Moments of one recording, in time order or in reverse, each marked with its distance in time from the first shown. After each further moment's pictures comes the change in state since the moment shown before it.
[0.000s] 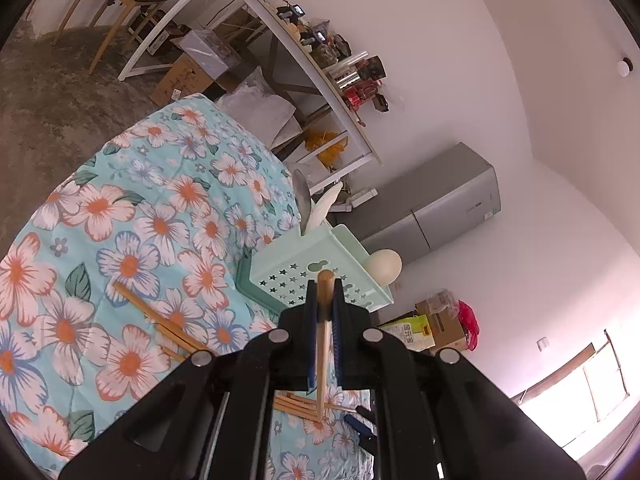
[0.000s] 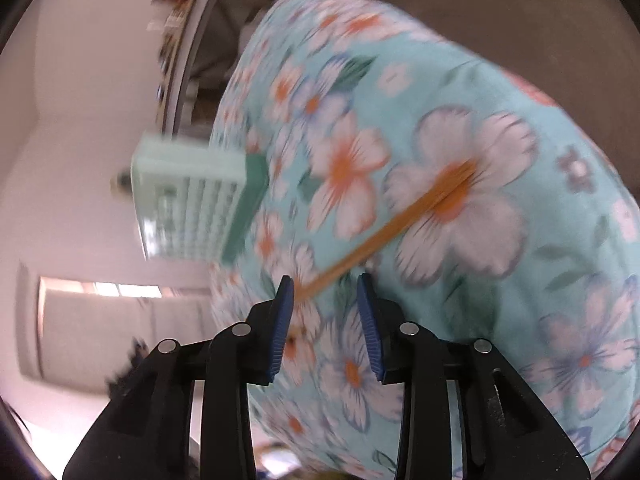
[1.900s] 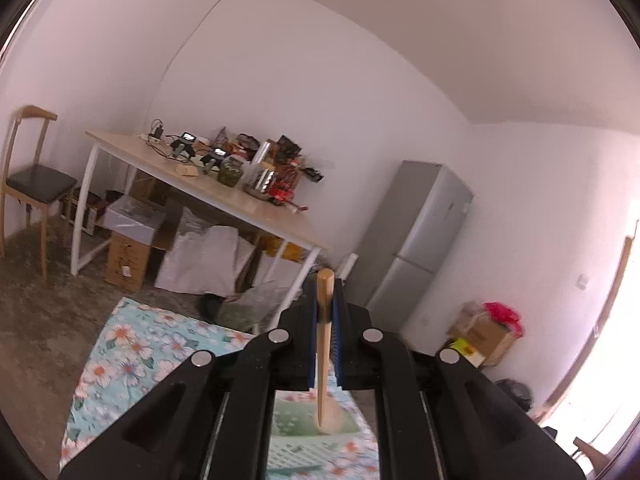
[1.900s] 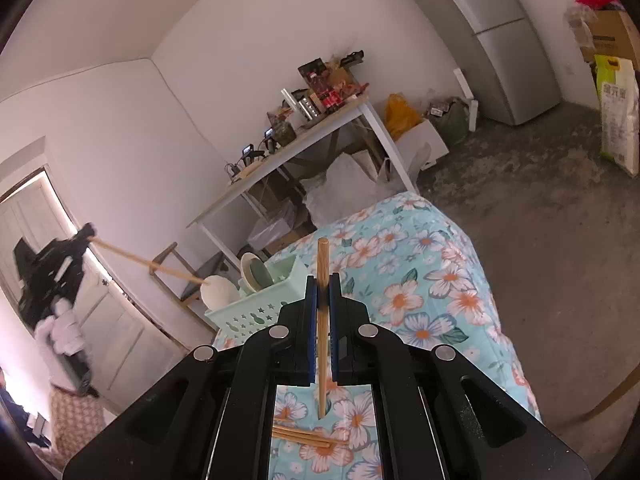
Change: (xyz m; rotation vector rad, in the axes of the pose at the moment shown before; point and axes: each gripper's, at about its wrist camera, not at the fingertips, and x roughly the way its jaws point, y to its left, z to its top) left arm 0.025 -0.175 0.090 0.528 -0.291 0.012; right arm -0.088 0.151 -0.020 -0.651 -0.514 -0.030
